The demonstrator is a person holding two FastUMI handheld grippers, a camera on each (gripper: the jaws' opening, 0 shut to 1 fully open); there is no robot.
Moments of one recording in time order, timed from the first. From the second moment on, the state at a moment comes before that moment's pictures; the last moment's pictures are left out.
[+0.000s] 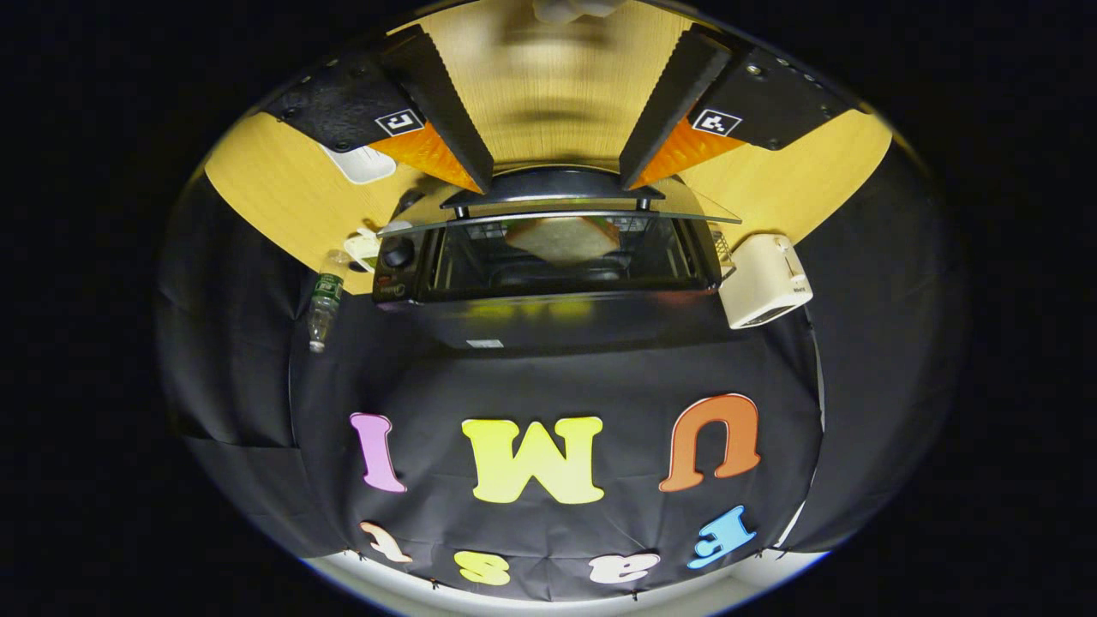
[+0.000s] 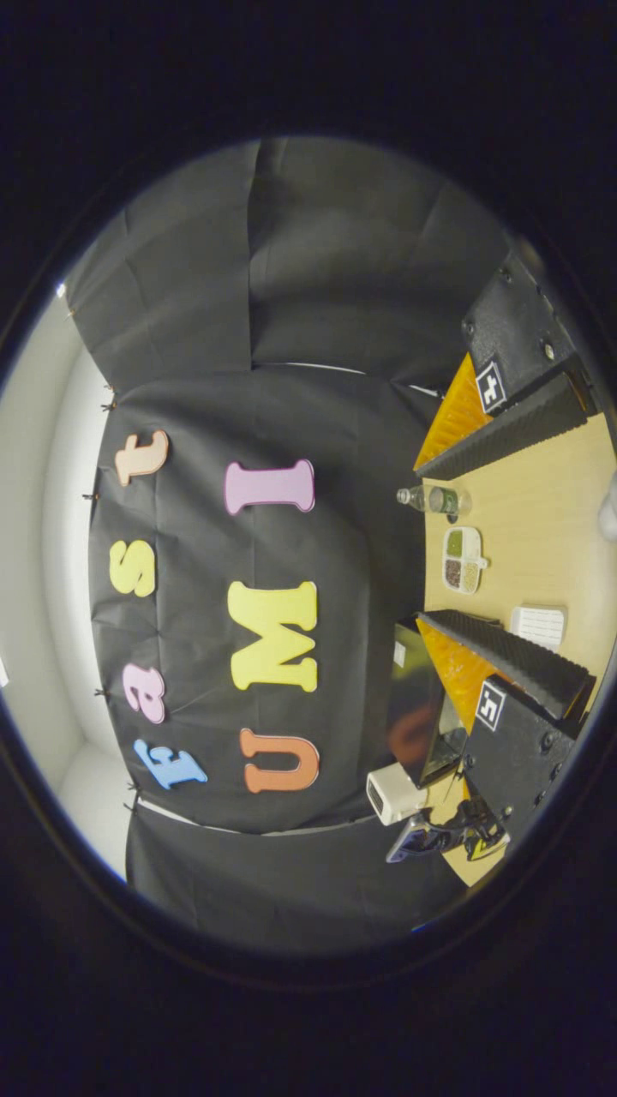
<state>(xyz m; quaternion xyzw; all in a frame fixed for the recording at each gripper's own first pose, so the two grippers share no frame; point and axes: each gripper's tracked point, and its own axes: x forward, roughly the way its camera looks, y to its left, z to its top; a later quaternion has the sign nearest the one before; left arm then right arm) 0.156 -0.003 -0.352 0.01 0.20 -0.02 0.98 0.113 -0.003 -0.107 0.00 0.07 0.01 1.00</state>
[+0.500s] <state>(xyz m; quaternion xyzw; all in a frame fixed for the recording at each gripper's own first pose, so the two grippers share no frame) 0.180 0.003 -0.323 0.02 0.18 -0.01 0.98 0.119 -0.001 -0.099 0.00 0.06 0.01 1.00</state>
